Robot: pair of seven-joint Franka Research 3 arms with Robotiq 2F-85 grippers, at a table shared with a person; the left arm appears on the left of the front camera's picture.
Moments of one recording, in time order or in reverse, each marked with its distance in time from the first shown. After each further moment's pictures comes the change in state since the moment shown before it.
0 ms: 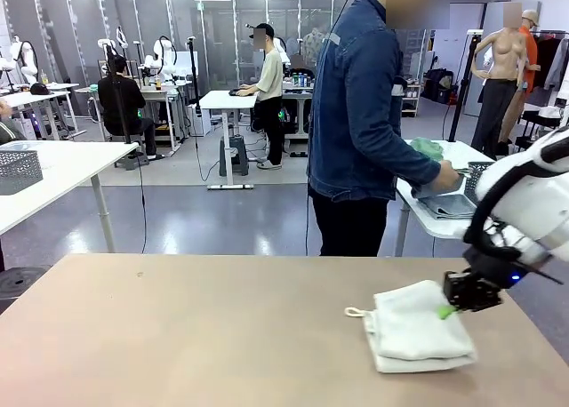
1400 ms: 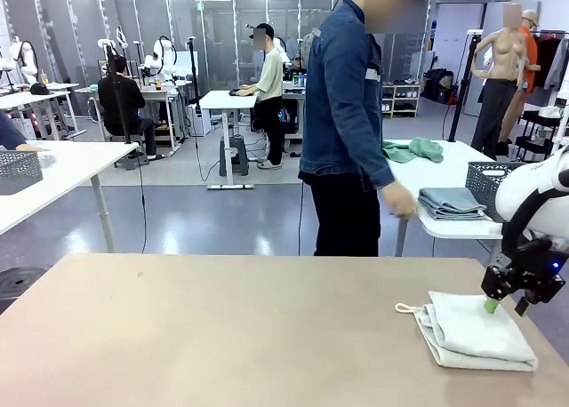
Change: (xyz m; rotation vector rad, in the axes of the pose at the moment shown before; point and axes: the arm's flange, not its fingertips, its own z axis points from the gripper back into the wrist) left arm 0.000 0.000 0.000 0.000 0.000 0.000; right arm 0.018 -0.051 0.040 -0.338 0.024 -0.056
